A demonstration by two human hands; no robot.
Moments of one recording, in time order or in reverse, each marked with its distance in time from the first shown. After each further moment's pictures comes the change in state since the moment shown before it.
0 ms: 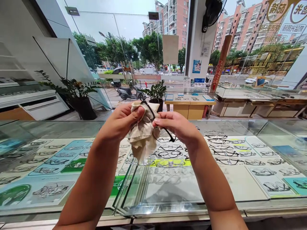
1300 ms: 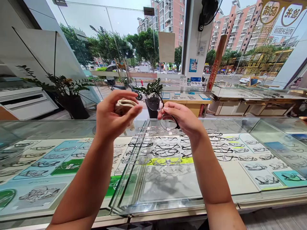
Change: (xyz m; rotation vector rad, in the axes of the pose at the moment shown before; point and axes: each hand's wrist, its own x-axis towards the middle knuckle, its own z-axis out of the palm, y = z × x) left_hand 0.001 -0.007 -0.016 0.682 0.313 0.502; right_hand -0.003 -0.007 -0.020 -0.105 0.120 -0.138
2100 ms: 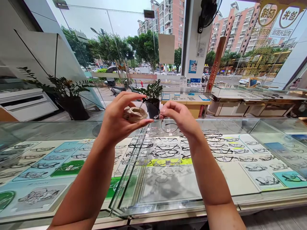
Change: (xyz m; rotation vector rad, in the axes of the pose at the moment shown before) left_hand 0.002 0.005 -0.001 0.251 -0.141 0.293; right_hand 0.000 -0.005 0.009 -0.101 0.120 -0.102
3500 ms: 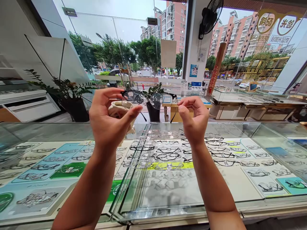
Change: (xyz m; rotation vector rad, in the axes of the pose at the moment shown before) left_hand -0.007 0.018 -0.008 0.005 0.353 -0.370; right_hand -0.009 0.002 0.010 -0.396 0.581 -0.562
